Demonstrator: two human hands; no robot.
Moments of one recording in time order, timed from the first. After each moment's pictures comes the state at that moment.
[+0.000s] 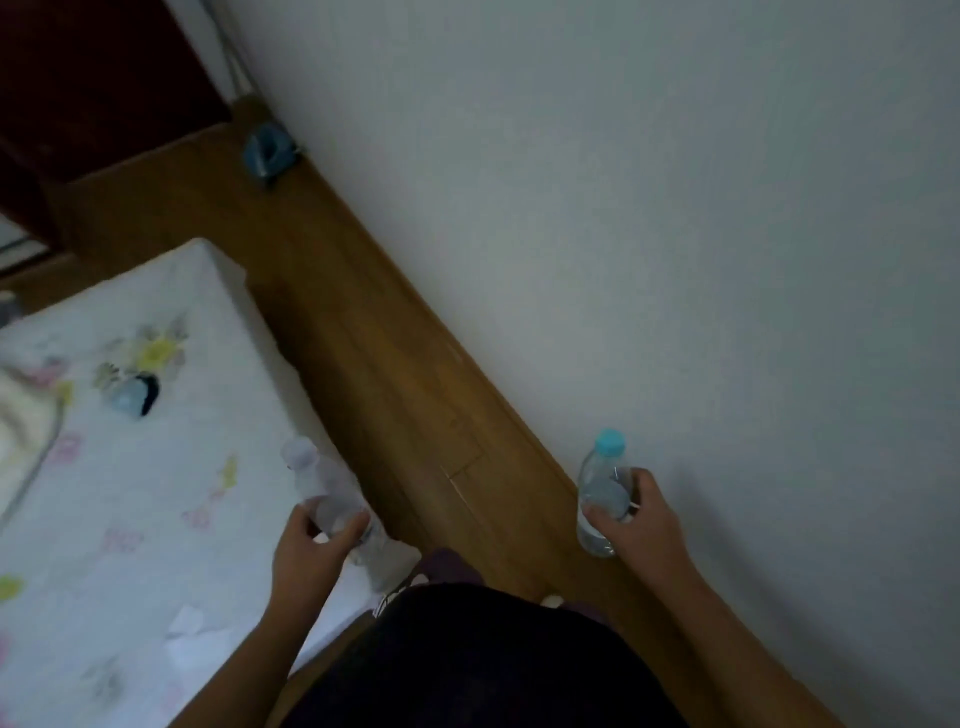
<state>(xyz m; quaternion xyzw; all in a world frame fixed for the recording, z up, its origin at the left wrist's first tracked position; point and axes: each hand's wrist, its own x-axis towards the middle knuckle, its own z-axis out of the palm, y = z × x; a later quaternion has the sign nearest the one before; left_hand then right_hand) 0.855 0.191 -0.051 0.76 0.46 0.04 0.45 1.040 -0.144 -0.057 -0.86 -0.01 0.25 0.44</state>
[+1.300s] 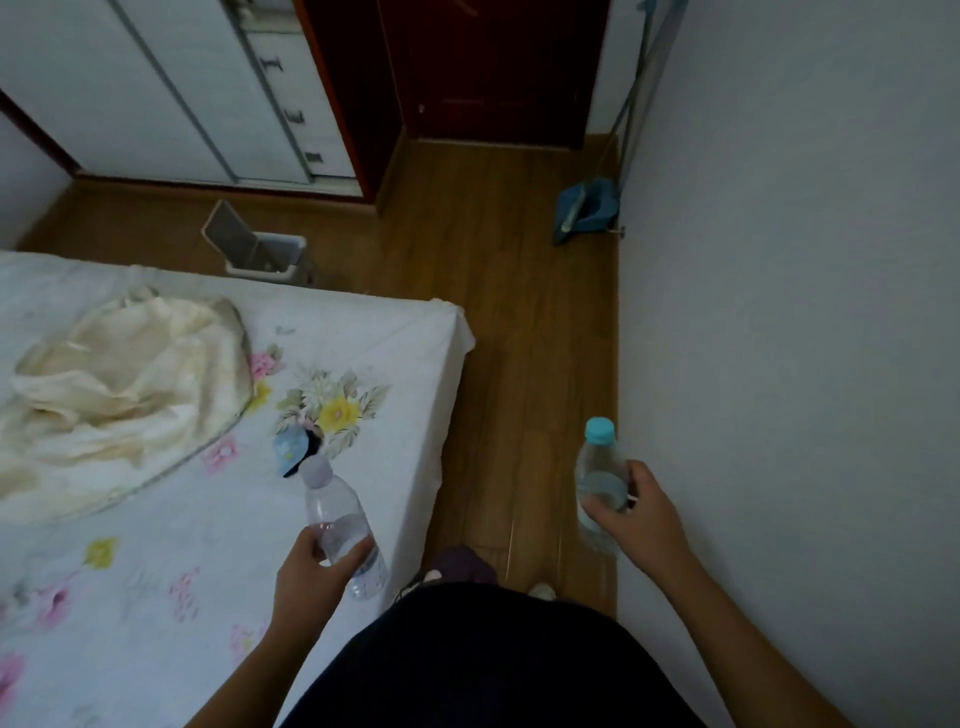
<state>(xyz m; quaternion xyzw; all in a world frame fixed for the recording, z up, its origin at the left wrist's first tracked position) 1.079 0.604 -0.065 0.51 0.75 0.15 0.40 1.462 0.526 -0.057 -0.78 -0.34 0.41 0.33</state>
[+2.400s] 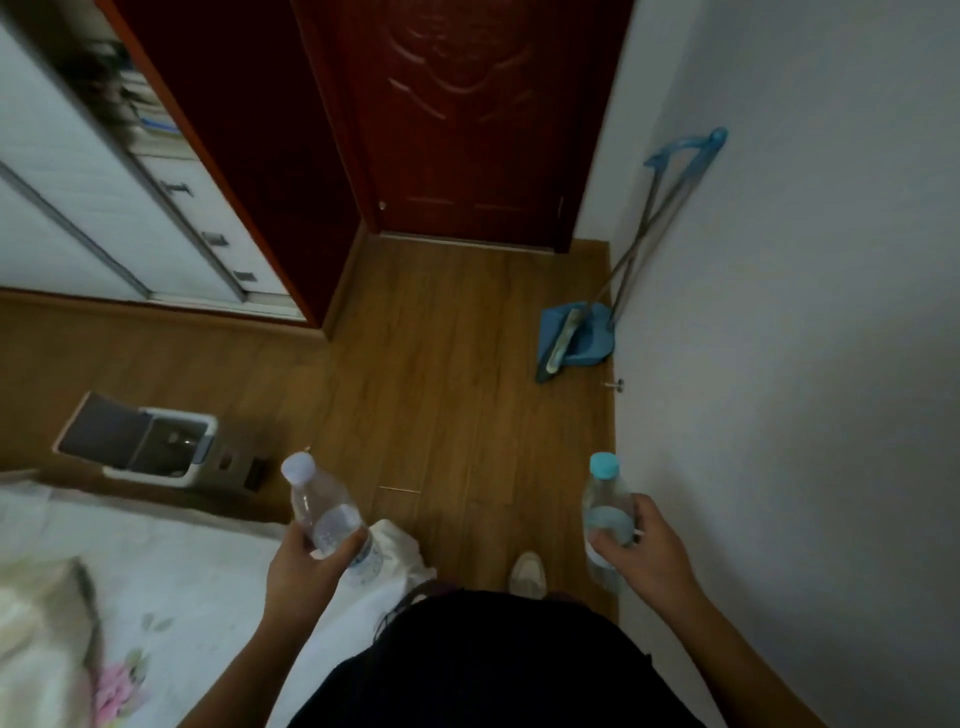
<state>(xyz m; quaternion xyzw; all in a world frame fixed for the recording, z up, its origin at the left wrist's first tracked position) 1.364 1.200 -0.052 0.51 0.73 0.18 0.43 1.733 1.079 -0.061 -0.81 -0.31 0.40 0.28</state>
